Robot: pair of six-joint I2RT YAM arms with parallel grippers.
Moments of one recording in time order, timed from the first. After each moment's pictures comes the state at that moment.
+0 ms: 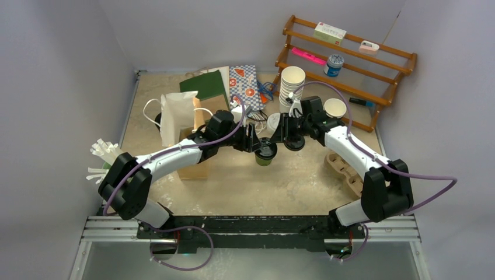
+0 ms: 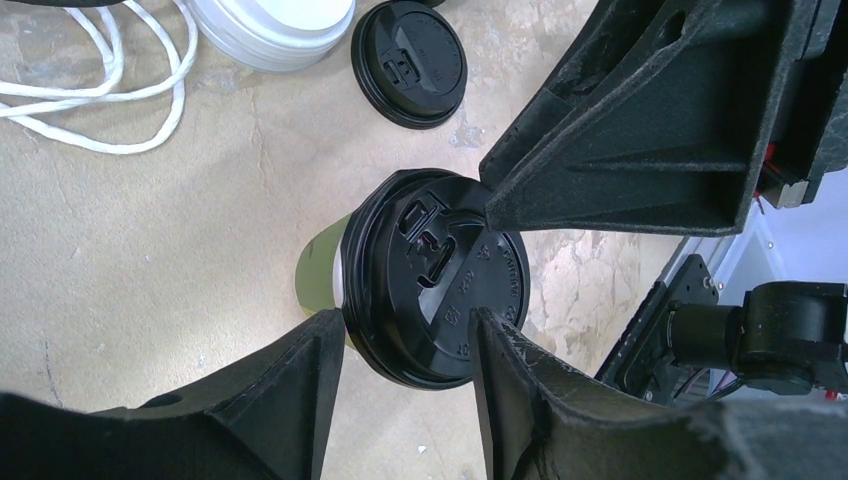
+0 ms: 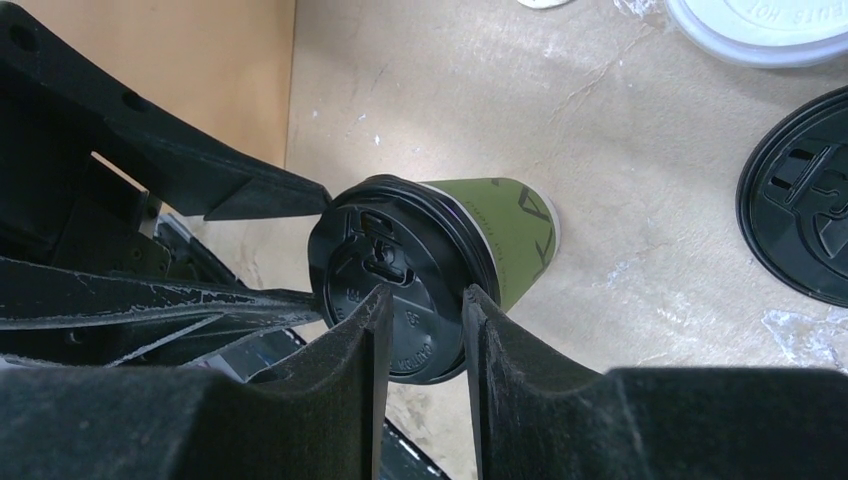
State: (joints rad) left arm -0.69 1.51 0.93 0.06 0.31 -0.49; right arm 0.36 1.45 1.02 -0.42 -0.52 0.43
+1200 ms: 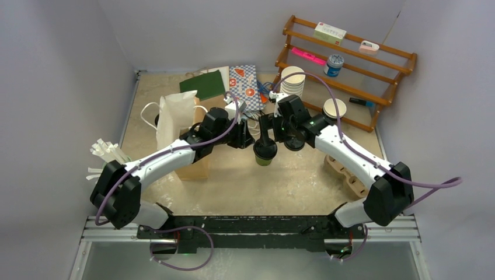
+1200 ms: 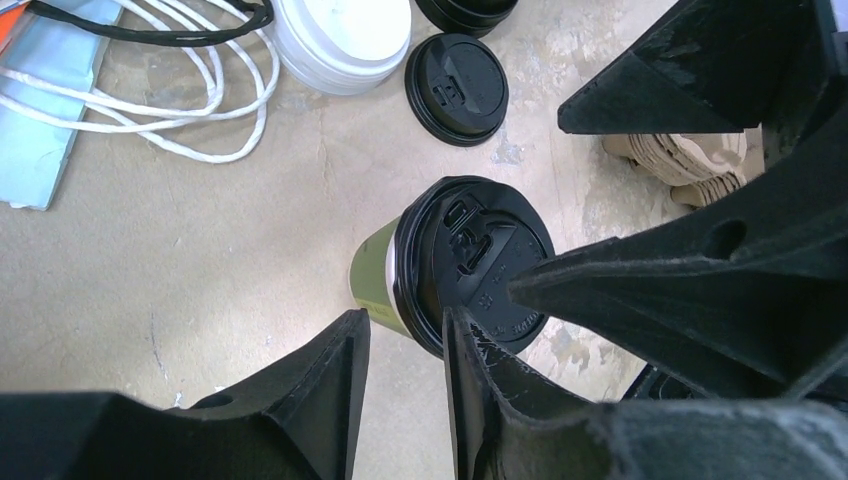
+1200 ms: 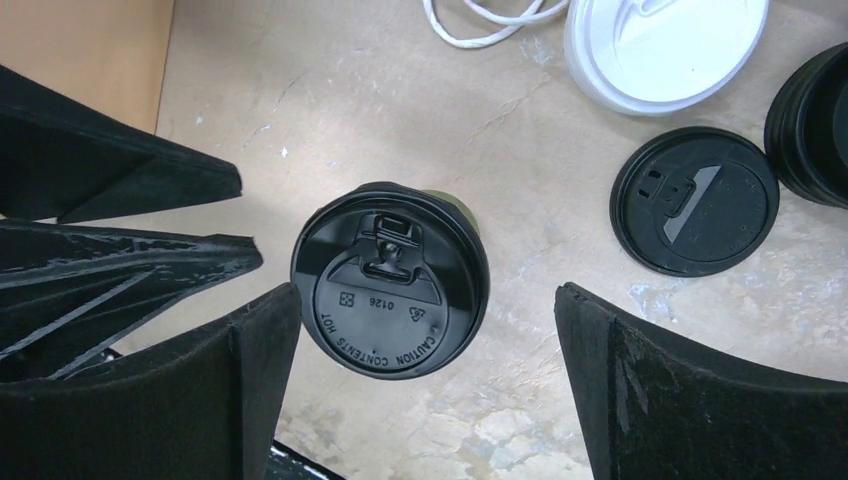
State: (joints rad) left arm -0.67 1.42 0.94 -0.04 0.22 -0.42; right arm 0.60 1.44 1.19 -0.61 -0.06 0.28
